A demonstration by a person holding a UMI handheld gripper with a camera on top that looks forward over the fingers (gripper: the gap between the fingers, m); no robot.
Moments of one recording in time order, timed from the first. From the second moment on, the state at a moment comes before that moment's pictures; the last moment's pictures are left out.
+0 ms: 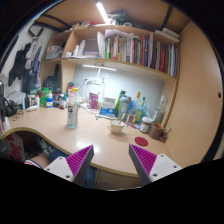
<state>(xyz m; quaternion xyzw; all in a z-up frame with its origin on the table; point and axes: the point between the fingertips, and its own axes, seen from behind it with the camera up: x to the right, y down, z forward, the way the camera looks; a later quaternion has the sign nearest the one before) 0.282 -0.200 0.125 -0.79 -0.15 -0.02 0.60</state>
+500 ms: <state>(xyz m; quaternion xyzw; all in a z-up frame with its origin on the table) 0.264 -0.185 0.132 -0.76 -0.16 0.01 0.63</state>
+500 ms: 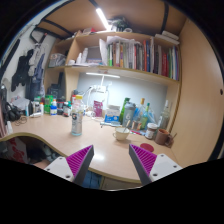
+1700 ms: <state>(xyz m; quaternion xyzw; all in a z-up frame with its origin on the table) -0.021 0.102 0.080 -0.74 -0.14 0.07 0.65</state>
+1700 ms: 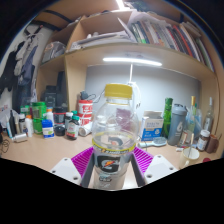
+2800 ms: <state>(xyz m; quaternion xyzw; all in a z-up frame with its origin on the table) 0.127 0.143 0.195 -0.50 0.41 0.66 0.38</state>
